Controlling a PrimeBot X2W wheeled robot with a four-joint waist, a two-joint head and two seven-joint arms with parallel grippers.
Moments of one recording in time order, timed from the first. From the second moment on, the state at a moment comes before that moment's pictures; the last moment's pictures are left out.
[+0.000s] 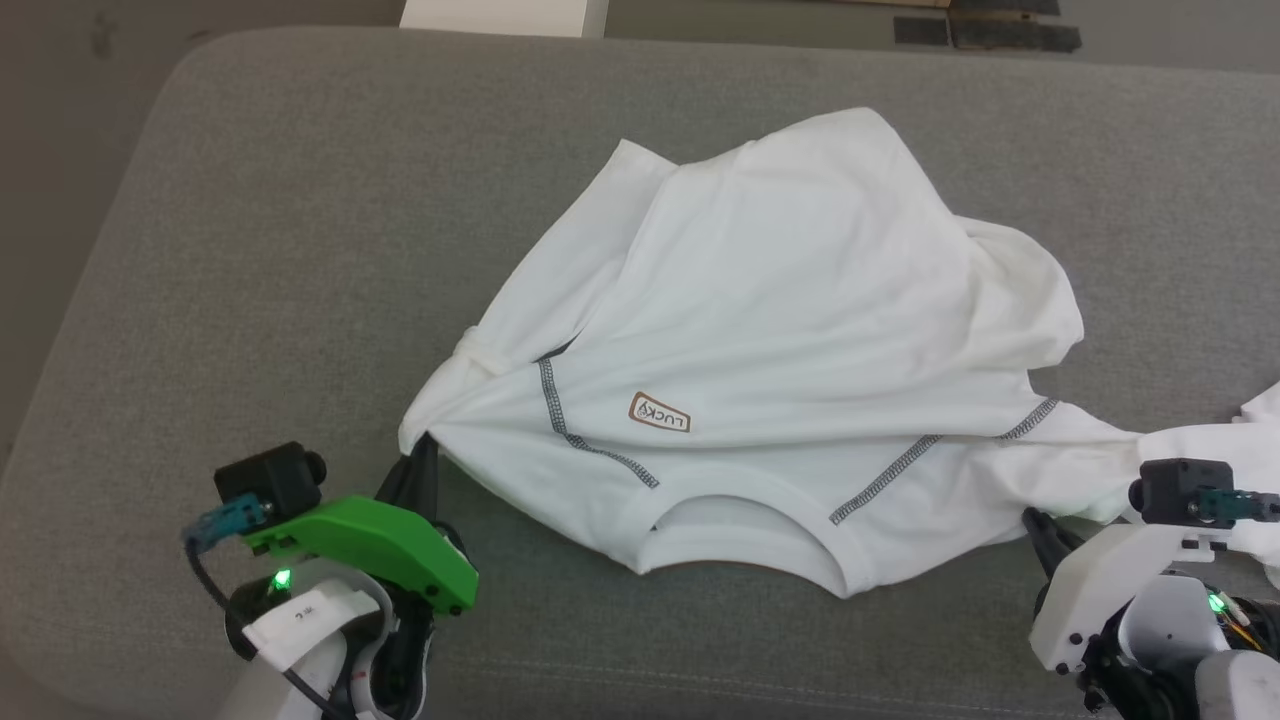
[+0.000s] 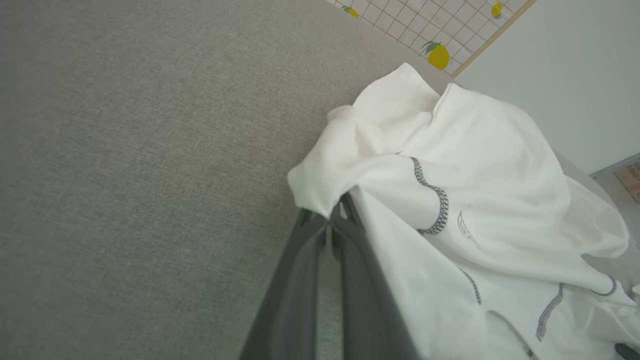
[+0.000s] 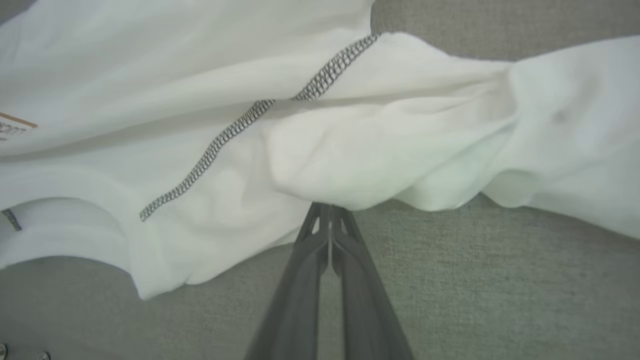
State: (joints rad) left arm -0.16 0.31 -0.38 0.03 -0.86 0.29 0.01; right arm -0.06 -0.05 -0.17 0.11 0.25 0.13 0.50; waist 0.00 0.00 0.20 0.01
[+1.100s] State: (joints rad) left arm -0.99 0.37 -0.24 -0.06 -1.07 0.26 0.35; right arm -1.04 -0.34 -0.03 -0.03 0.12 0.13 0.72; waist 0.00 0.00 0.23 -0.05
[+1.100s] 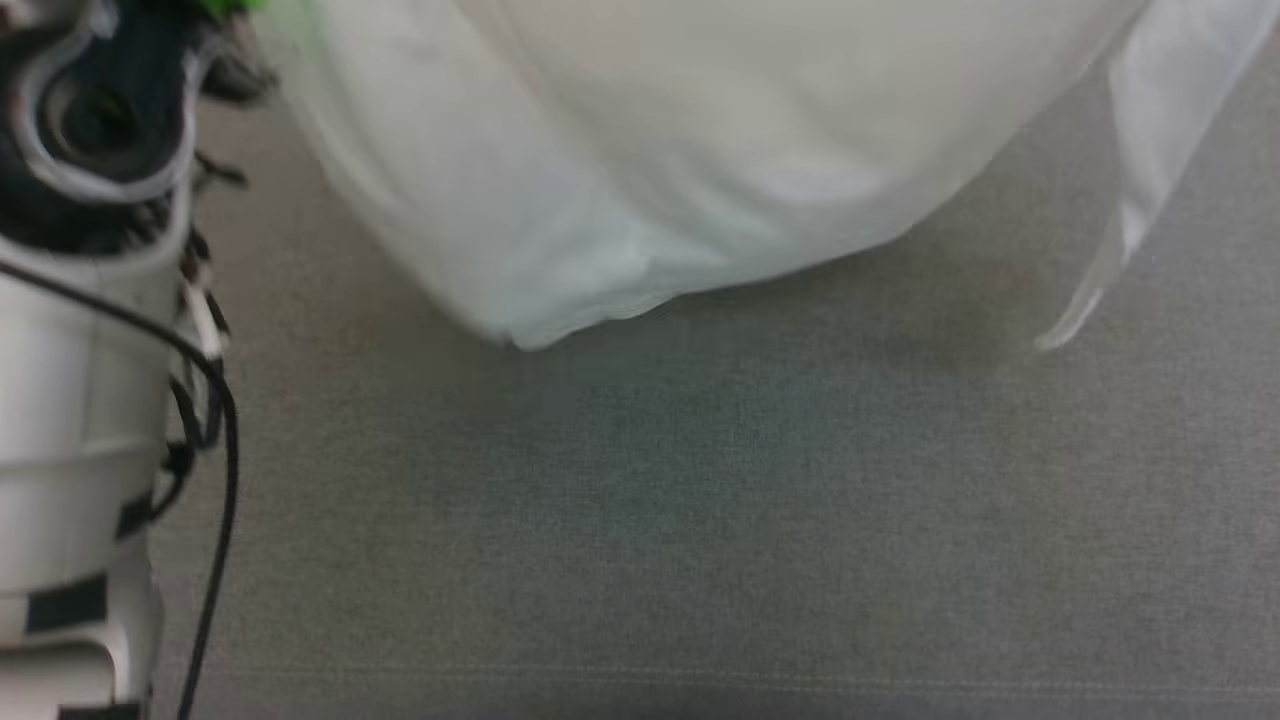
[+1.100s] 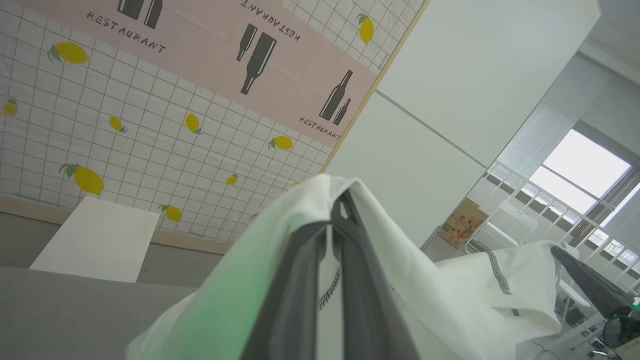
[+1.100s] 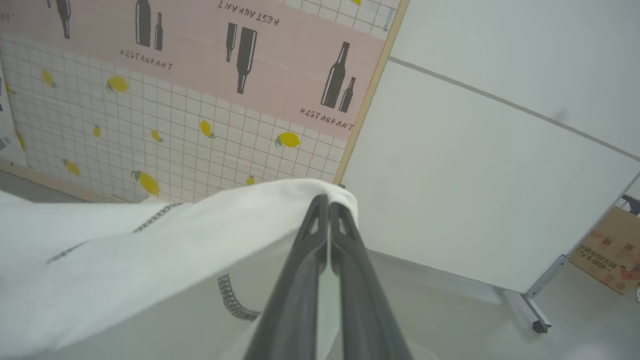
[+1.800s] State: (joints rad) left arm -1.55 0.28 -0.16 0.30 -0.96 0.18 0.05; right arm -1.70 -0.24 -0.14 0.46 -0.12 0.13 0.16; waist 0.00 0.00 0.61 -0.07
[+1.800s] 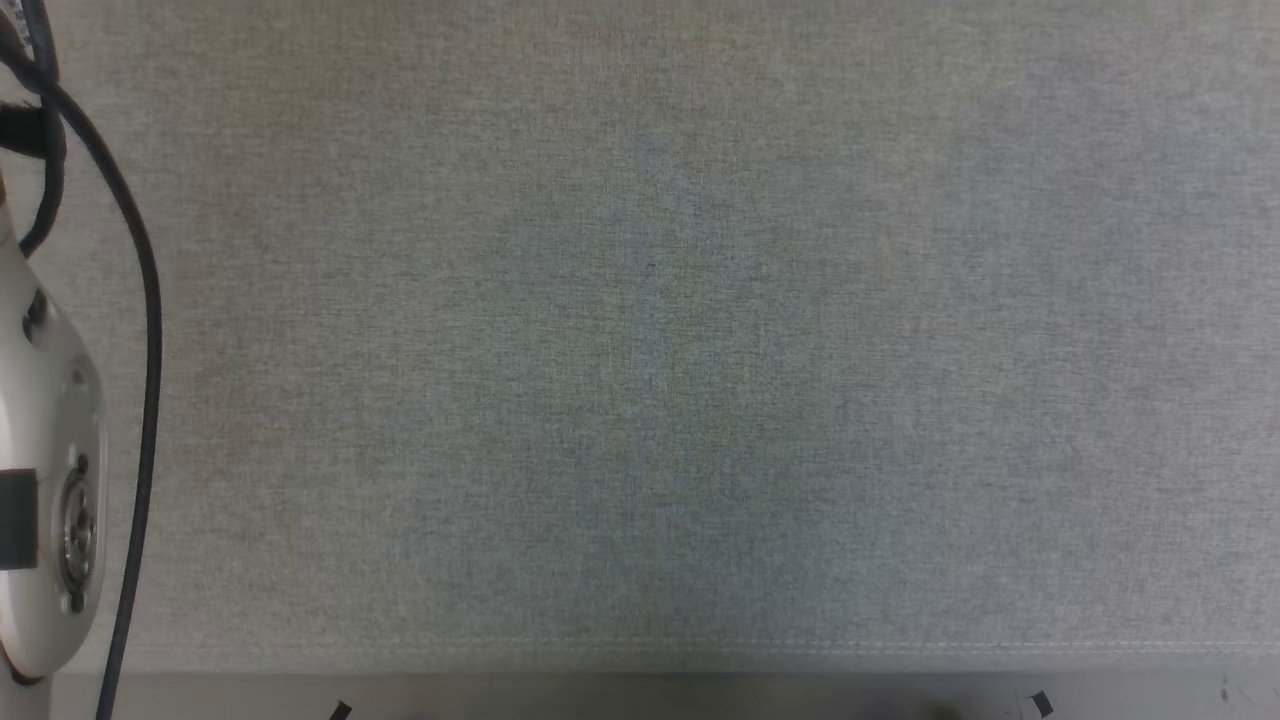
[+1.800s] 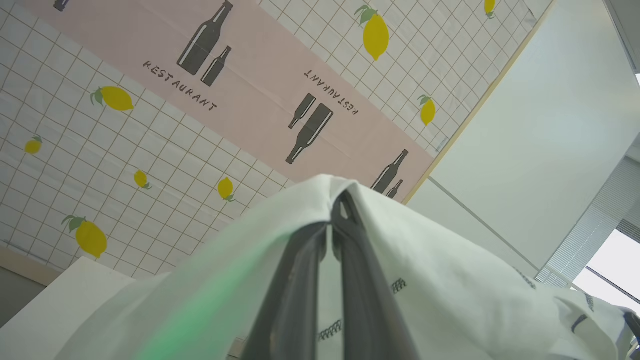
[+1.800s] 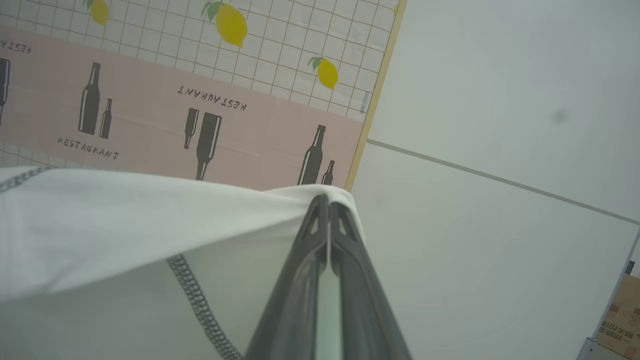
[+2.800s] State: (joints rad) left arm -0.31 0.39 -0.40 0.04 -1.06 0.10 0.22; right arm -0.26 -0.14 -0.26 -0.05 0.19 0.13 0.47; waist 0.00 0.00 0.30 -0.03
